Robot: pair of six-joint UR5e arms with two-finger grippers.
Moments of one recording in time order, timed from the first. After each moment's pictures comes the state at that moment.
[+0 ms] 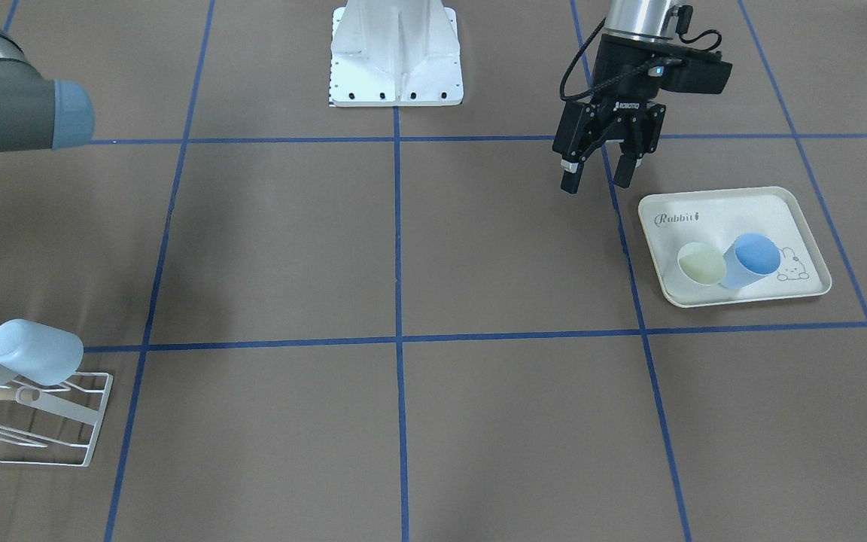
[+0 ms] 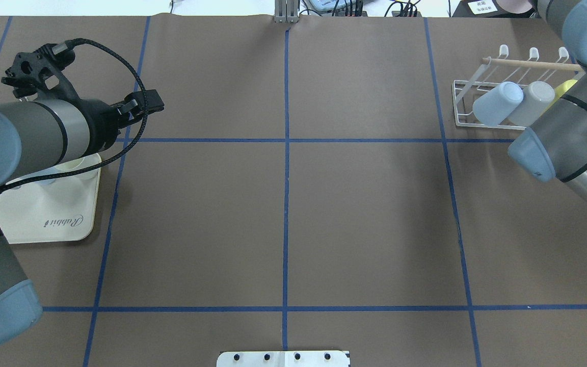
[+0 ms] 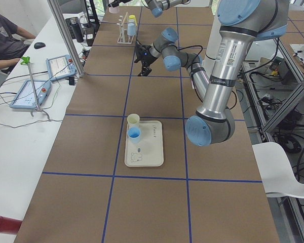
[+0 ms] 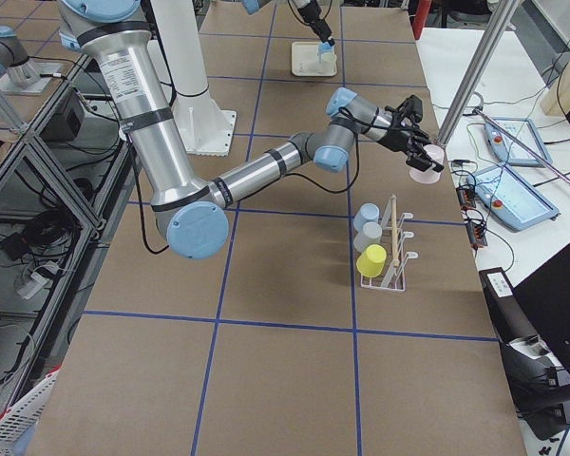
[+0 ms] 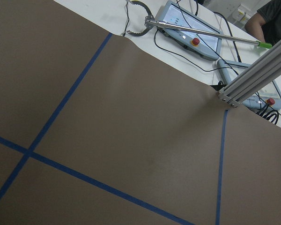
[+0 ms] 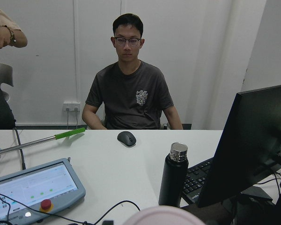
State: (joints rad) left arm -0.64 -1.88 -2.19 -1.72 -1.47 -1.59; right arm 1.05 -1.21 1.60 -0.83 1.25 0.90
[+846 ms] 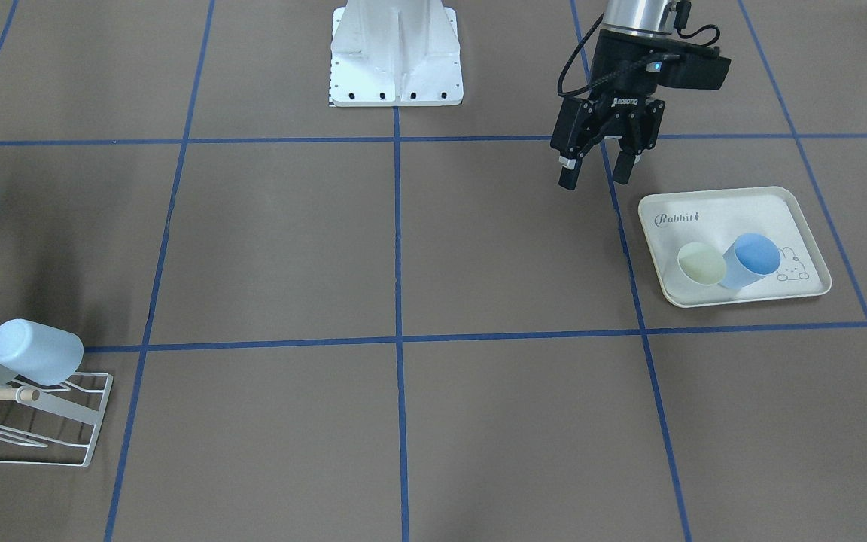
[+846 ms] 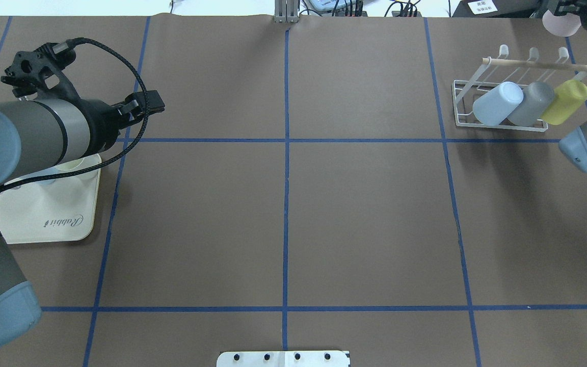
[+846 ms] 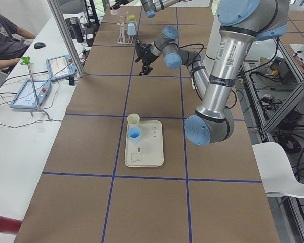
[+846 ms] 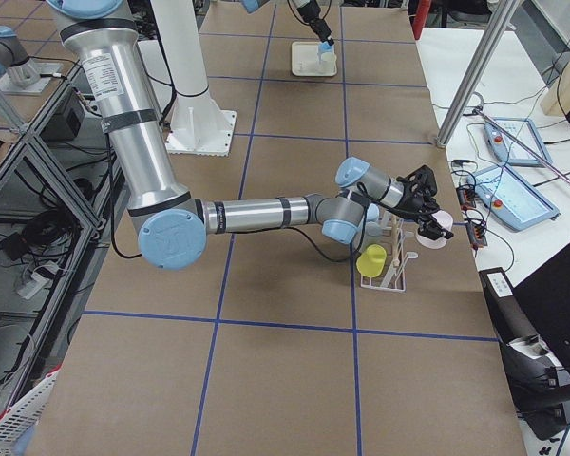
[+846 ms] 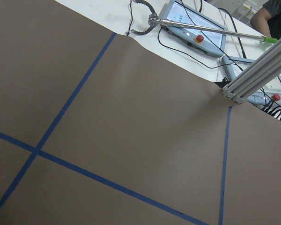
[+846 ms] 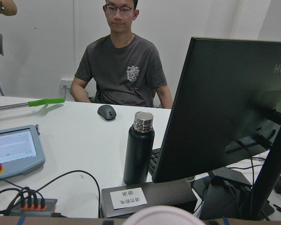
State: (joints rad) left arm -0.64 -1.88 -2.20 -1.71 -1.47 -1.59; right arm 1.15 -1.27 1.32 -0.48 1.41 0.79
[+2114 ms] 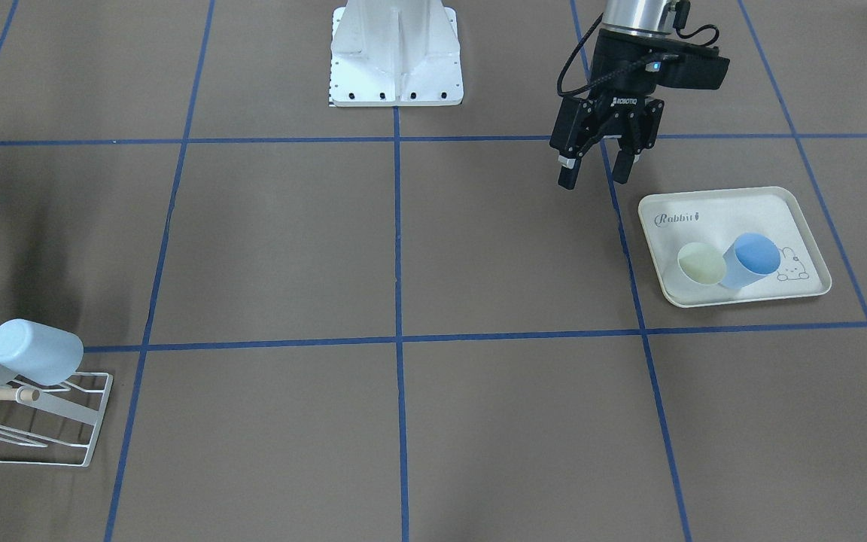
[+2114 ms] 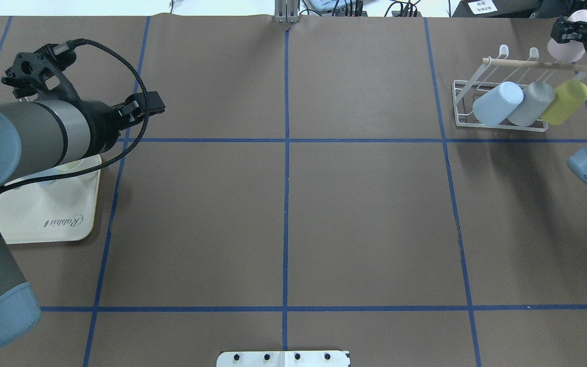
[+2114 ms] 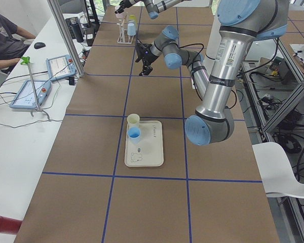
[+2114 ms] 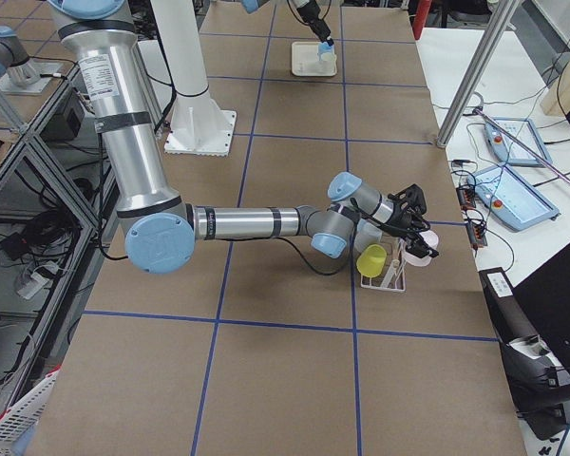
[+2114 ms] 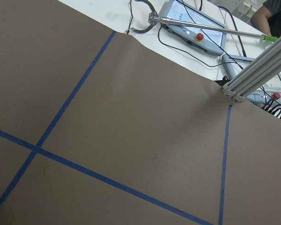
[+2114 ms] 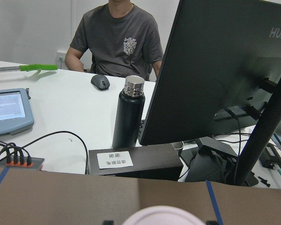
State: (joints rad) left arm -0.63 -1.88 -2.20 -1.71 -1.47 -1.59; right arm 1.13 -1.33 1.31 -0.48 1.44 0.75
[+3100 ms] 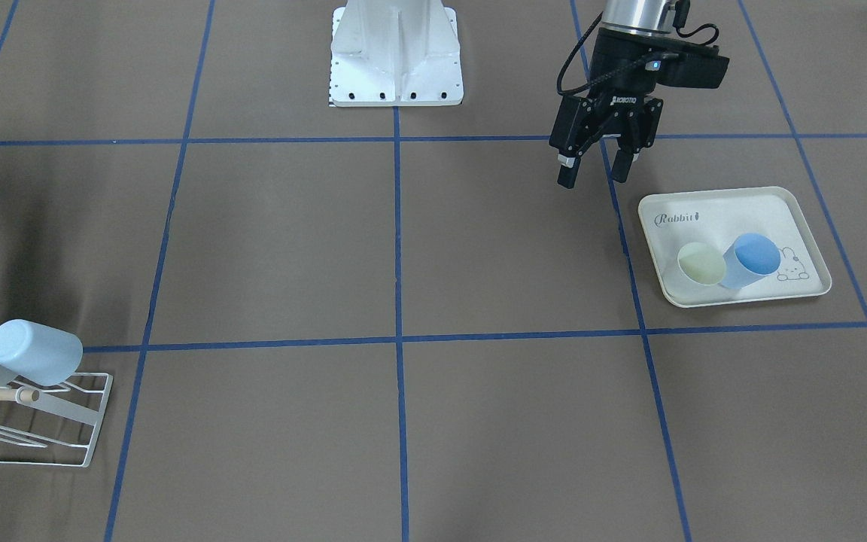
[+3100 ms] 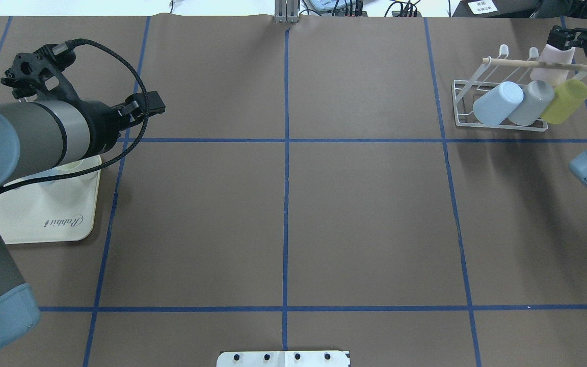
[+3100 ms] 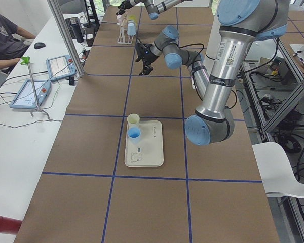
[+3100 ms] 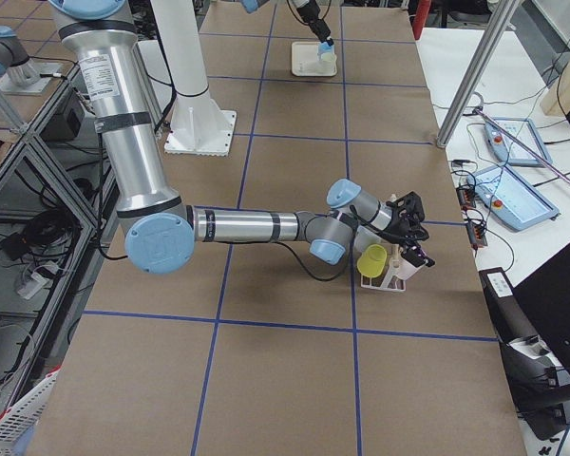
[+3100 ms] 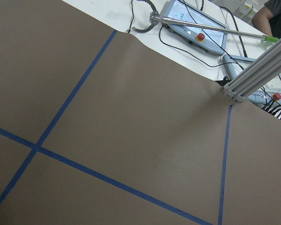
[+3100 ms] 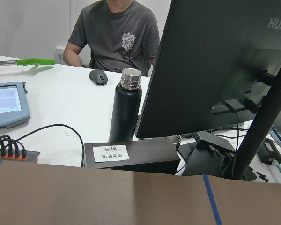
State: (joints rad) left arm -0.63 -1.88 -2.21 -1.71 -1.48 -1.60; right arm 1.14 -1.33 1.27 -0.44 1.45 0.75
